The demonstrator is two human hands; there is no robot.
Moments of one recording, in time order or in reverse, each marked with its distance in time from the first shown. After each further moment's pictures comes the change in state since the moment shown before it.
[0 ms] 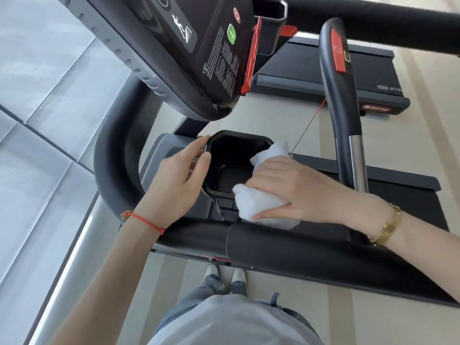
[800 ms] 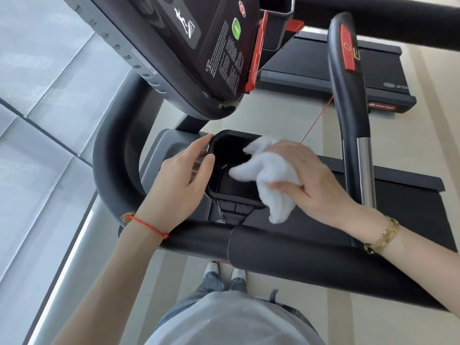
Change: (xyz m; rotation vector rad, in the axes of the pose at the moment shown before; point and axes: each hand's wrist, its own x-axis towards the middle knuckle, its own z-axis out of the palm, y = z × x) left_hand -0.001 0.003 0.002 -0.019 0.006 -0.022; right_hand -0.009 0.010 0.011 0.312 0.361 0.247
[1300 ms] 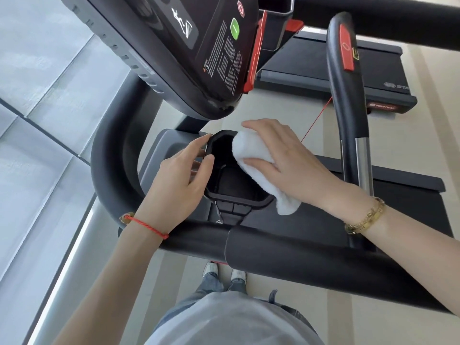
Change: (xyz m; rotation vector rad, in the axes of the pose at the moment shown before) left_hand 0.000 -0.002 0.002 0.018 0.016 0.002; right_hand 0.038 -0.002 0.009 -0.145 -0.139 0.217
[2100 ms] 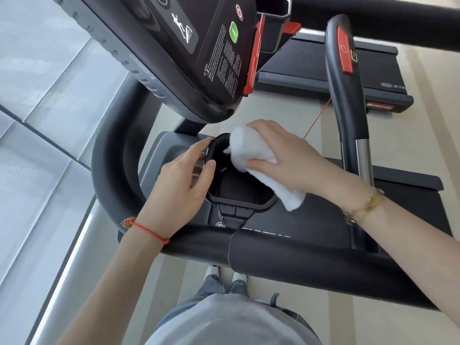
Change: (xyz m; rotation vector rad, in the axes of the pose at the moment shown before) left_hand 0.001 -0.002 -0.001 0.036 -0.008 0.037; right_hand 0.015 0.005 -0.006 -0.011 -0.090 0.074
